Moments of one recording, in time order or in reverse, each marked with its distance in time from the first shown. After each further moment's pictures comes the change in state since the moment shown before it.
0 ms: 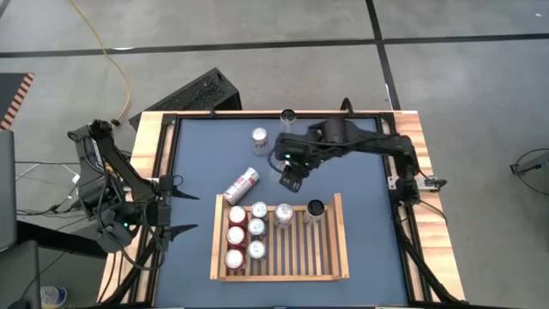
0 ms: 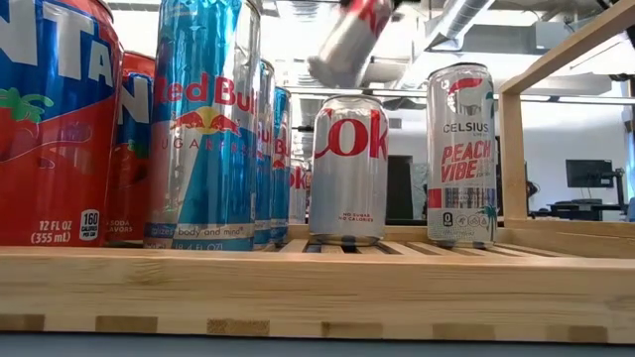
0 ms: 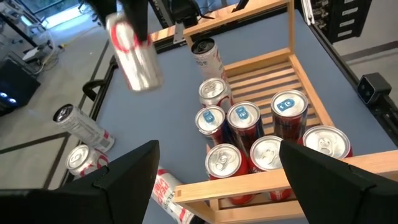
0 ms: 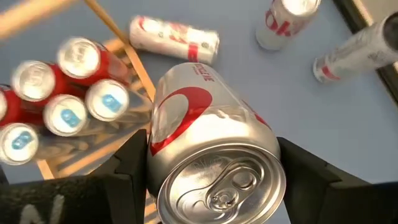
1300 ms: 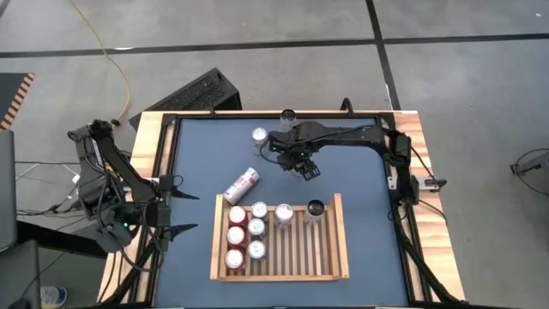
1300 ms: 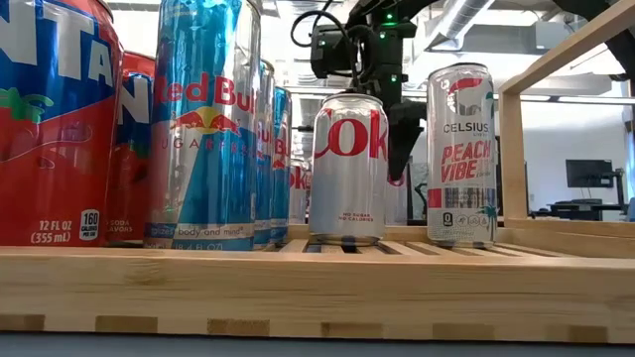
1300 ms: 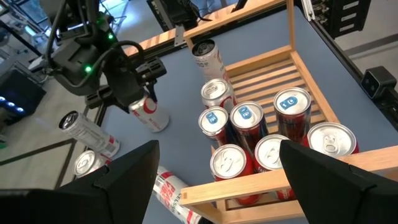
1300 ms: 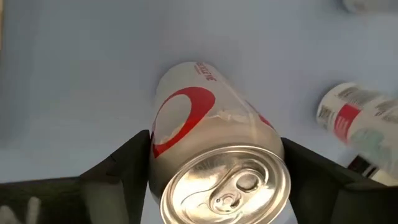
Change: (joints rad) left arm 0.000 0.000 0.000 0.004 -0.008 0.051; right arm -0.241 0.049 -0.607 0.364 -0.015 -1.149
